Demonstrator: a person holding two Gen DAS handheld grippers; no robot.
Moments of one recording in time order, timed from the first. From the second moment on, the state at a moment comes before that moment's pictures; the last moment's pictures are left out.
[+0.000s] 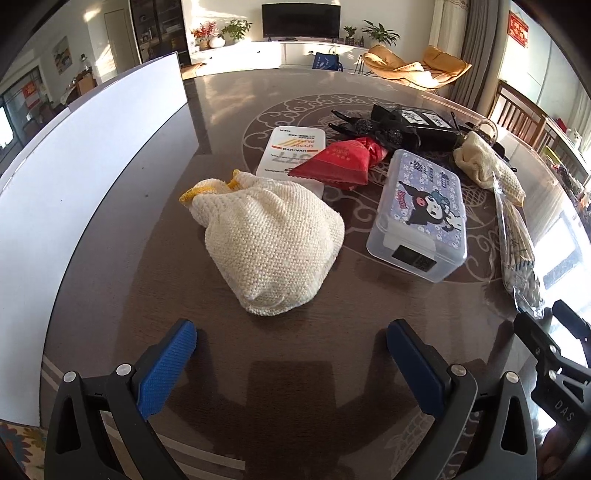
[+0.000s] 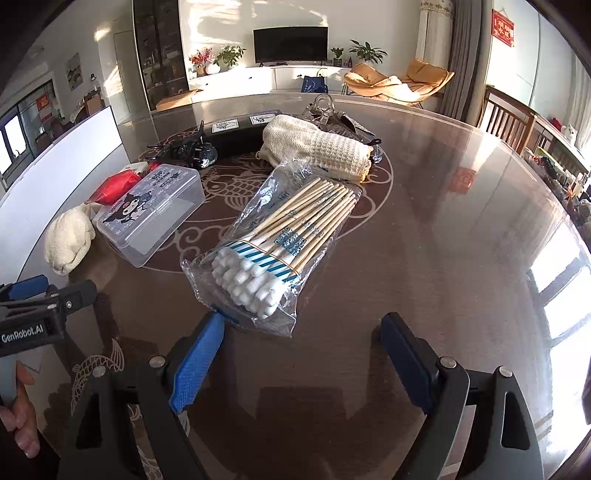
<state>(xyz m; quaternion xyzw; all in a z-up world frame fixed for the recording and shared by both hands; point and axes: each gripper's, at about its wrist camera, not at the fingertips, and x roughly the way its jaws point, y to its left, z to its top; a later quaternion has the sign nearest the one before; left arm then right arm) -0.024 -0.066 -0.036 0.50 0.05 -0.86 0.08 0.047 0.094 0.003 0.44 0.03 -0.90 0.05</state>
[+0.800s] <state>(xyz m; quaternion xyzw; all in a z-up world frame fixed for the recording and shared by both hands) -0.025 -0.134 -0.034 0.49 0.03 -0.87 0.06 0.049 0.096 0.004 0.44 0.03 -0.90 0.05</state>
